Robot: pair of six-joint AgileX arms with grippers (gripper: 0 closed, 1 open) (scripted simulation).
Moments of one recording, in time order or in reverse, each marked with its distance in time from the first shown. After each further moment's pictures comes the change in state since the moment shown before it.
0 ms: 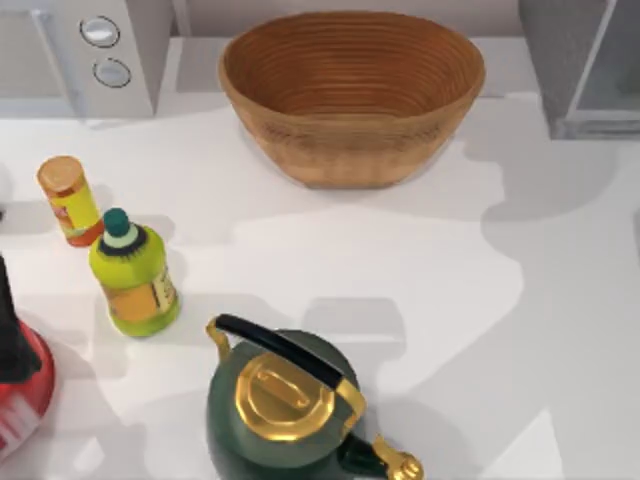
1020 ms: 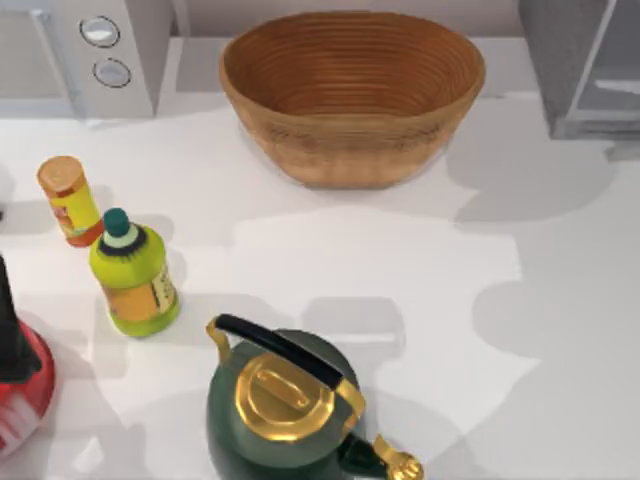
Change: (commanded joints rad) left arm 0.000 0.000 0.000 0.000 0.000 0.000; right arm -0.041 -0.285 -0.371 0.072 -0.045 0.004
